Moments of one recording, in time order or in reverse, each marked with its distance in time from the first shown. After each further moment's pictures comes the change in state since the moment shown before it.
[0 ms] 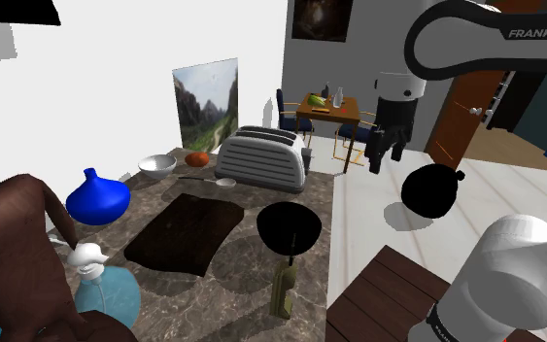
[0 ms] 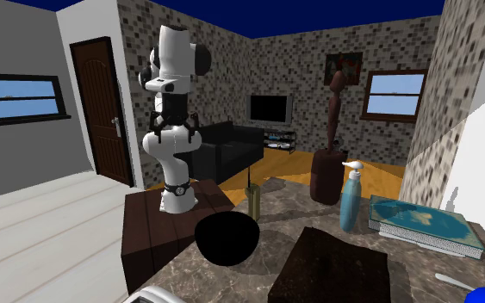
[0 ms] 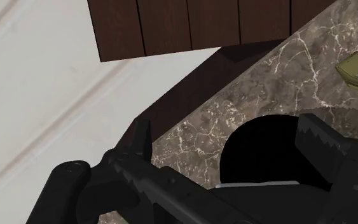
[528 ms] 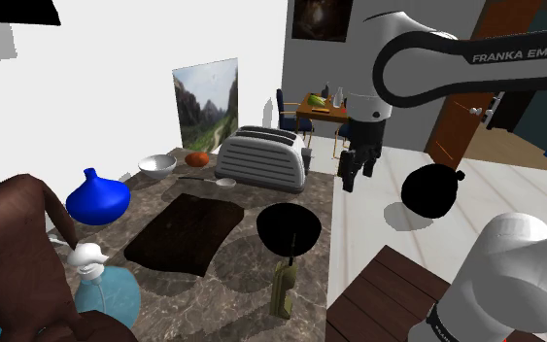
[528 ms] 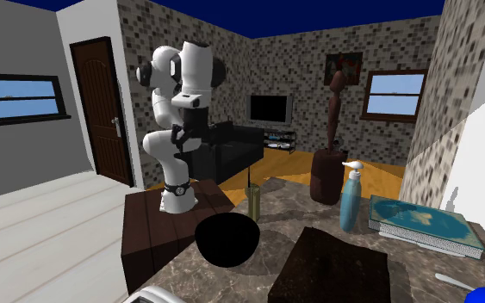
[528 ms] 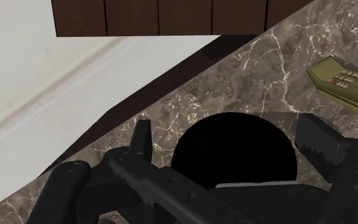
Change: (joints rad) arm 0.079 0.093 0.068 -0.048 0.068 0.138 0.010
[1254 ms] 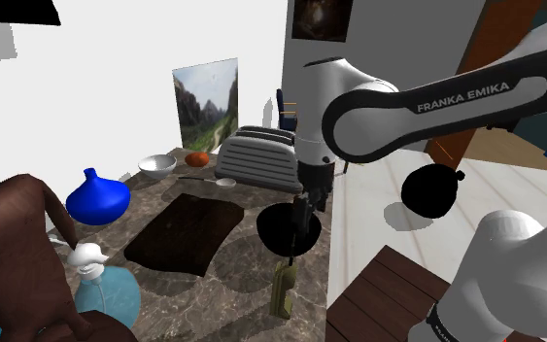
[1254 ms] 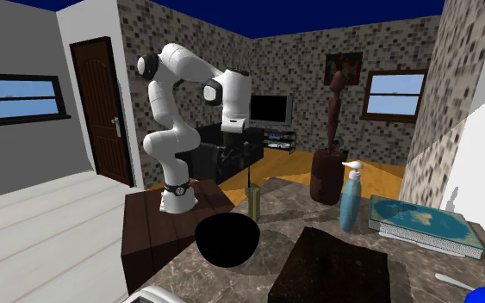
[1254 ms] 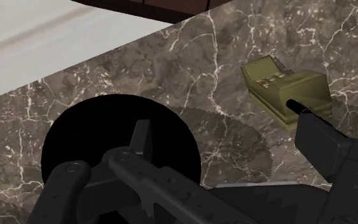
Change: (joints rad) arm 0.144 0.222 0.145 -0.024 0.112 0.254 0.018
